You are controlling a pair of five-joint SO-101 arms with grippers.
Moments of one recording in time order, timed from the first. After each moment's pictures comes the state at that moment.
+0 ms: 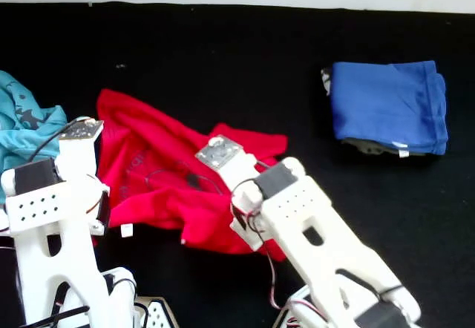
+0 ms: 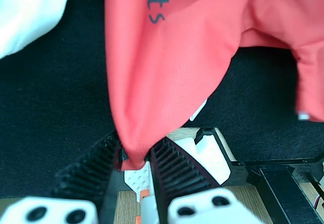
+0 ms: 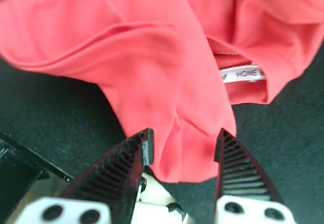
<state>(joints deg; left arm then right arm) -25.6 -40.6 42.4 93.5 -32.4 -39.8 -30.9 40.1 83.4 12.6</state>
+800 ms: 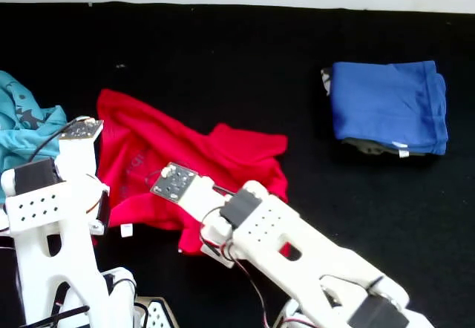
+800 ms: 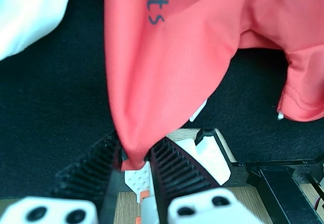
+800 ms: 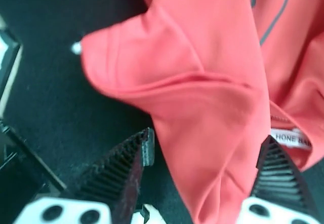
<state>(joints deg) -25.6 -40.6 42.4 93.3 -32.4 -54.7 -25.1 42.9 72.2 13.0</state>
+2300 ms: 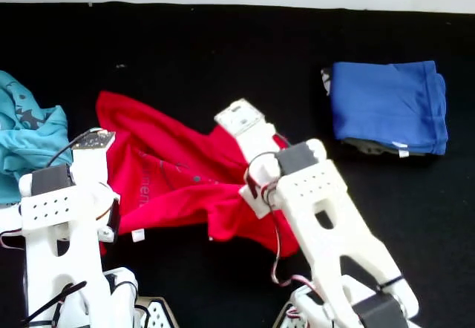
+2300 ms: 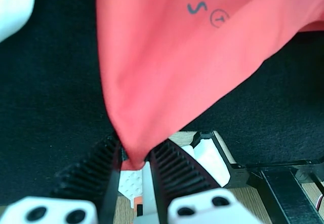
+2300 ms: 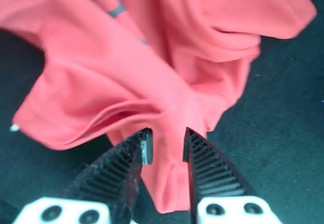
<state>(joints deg) -23.1 -40.6 50.5 88.3 -30.3 -31.3 -26.0 35.8 75.9 15.5</state>
